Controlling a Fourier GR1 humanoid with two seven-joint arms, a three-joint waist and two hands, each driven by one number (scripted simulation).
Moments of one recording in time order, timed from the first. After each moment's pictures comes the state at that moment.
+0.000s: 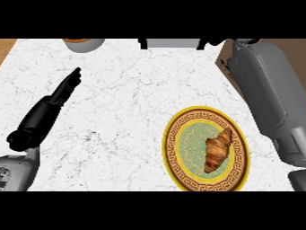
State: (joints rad) left arm -0.21 0.32 -0.08 -1.57 -0.06 -0.15 -0.06; right arm -1.09 -0.22 0.00 -0.81 1.06 -0.27 0.54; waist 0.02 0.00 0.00
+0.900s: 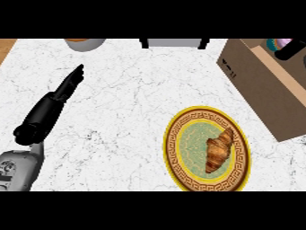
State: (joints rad) left arm -0.24 0.29 -0.06 -1.53 -0.08 -0.16 -0.06; right arm -1.09 -0.53 -0.18 -0.44 0.97 -0.06 0.34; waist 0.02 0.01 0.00
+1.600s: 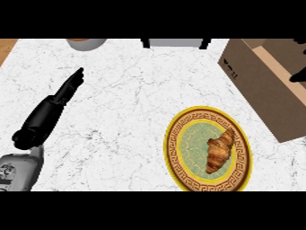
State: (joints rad) left arm -0.22 0.28 -0.06 -1.54 -0.09 -0.17 -0.09; right arm -1.06 -0.65 -0.24 -0.27 0.90 0.19 0.04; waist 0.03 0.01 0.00
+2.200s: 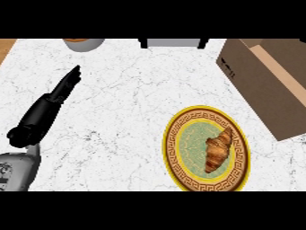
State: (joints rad) left arm -0.22 0.29 -0.04 -1.54 -0.08 -0.18 -0.07; right arm -1.06 -0.65 -0.70 -0.32 0.45 -0.02 -0.15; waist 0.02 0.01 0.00
